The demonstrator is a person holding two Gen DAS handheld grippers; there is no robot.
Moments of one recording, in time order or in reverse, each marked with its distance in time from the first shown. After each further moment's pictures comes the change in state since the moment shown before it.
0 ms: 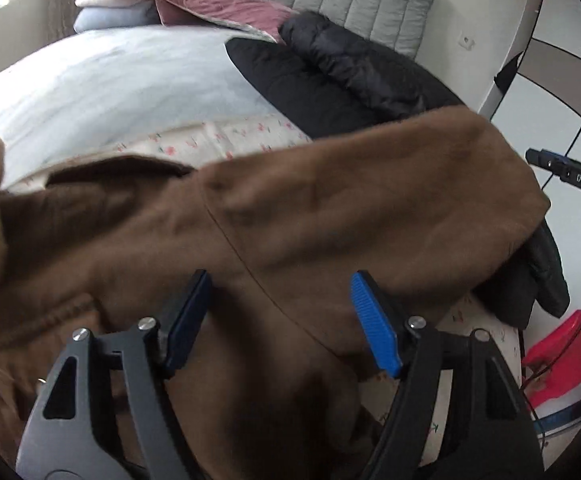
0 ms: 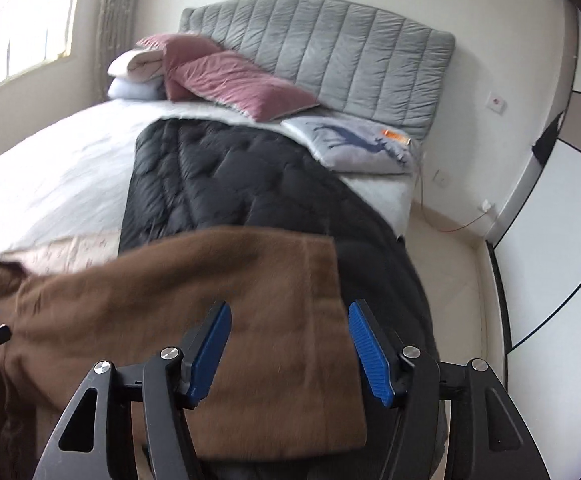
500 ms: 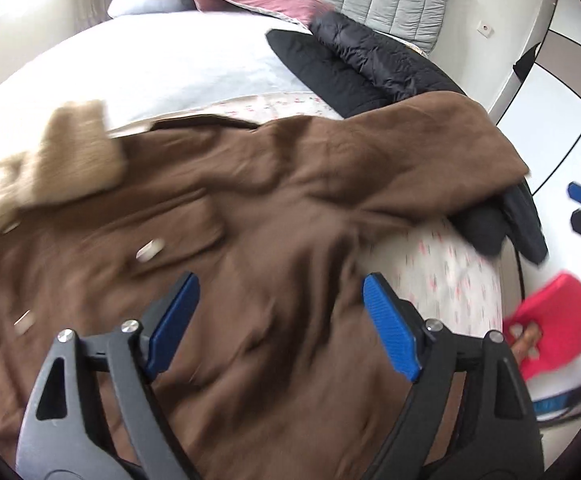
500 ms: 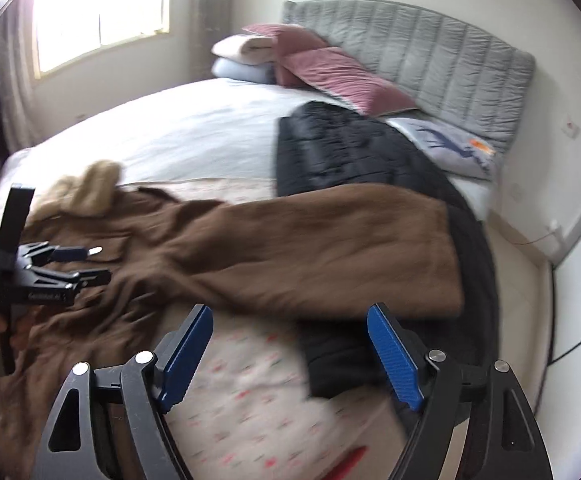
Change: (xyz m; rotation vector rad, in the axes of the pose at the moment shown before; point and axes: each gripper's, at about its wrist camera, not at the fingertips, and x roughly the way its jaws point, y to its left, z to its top) left arm -0.141 0.010 -0.057 -0.045 0.052 0.124; right arm -0.140 0.080 -0.081 -0.136 0.005 0.381
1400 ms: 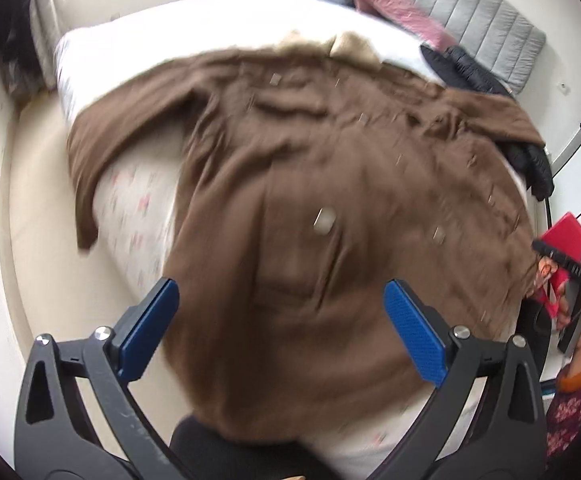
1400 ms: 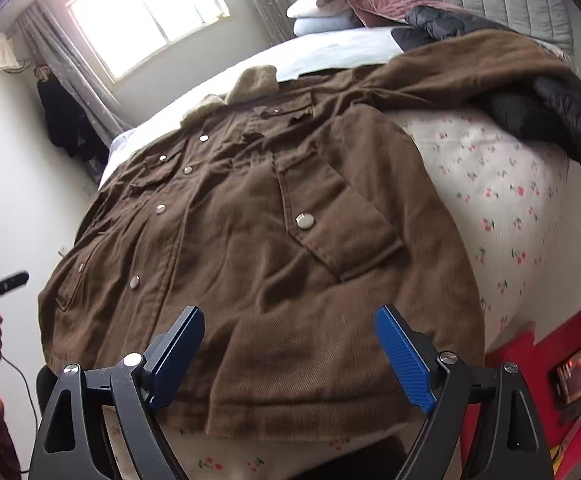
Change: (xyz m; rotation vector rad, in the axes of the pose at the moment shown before) left arm -0.268 0.151 -0.323 -0.344 0.027 0.257; right arm -0.045 0.147 -0.215 0.140 0.119 0.359
